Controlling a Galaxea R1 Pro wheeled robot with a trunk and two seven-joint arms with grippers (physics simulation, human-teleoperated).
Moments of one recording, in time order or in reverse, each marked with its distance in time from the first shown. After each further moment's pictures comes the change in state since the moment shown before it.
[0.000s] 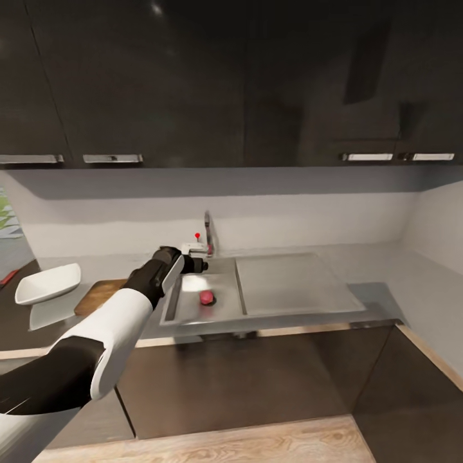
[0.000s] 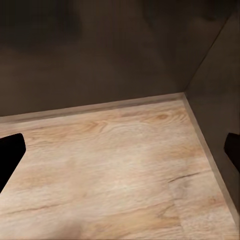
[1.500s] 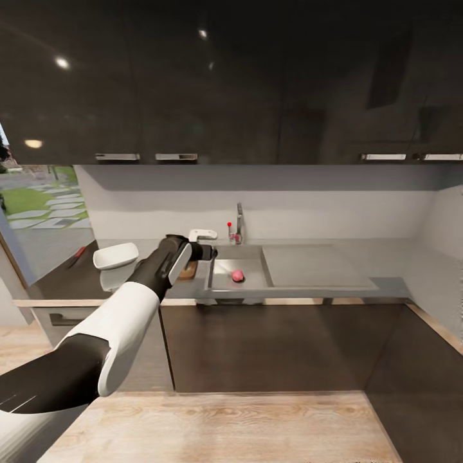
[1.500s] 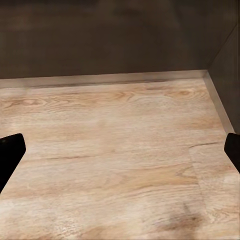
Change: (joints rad) left arm -0.023 -0.043 -0.003 -0.092 0.002 0.023 -0.001; right arm 0.000 0.000 0.002 0.009 0.000 -0.001 0.000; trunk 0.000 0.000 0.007
